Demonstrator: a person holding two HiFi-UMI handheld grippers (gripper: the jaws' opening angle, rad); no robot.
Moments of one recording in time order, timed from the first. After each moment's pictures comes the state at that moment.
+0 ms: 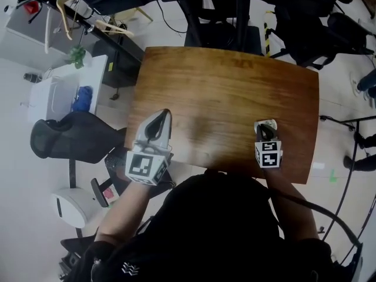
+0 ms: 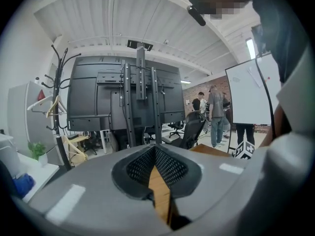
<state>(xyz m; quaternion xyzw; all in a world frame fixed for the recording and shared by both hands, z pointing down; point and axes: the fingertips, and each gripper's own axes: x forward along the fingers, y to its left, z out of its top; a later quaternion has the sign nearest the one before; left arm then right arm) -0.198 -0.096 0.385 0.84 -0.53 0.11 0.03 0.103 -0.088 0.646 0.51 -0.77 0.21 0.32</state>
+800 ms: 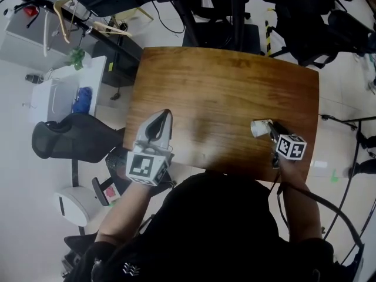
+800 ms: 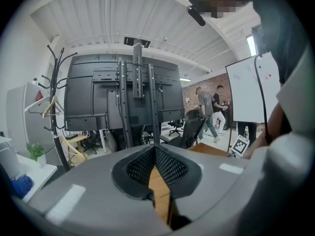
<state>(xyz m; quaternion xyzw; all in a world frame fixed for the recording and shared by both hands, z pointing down) -0.174 -0.102 0.383 0.84 -0.53 0.12 0.03 0.175 -0.106 0.662 0.49 -0.76 0.40 0.16</state>
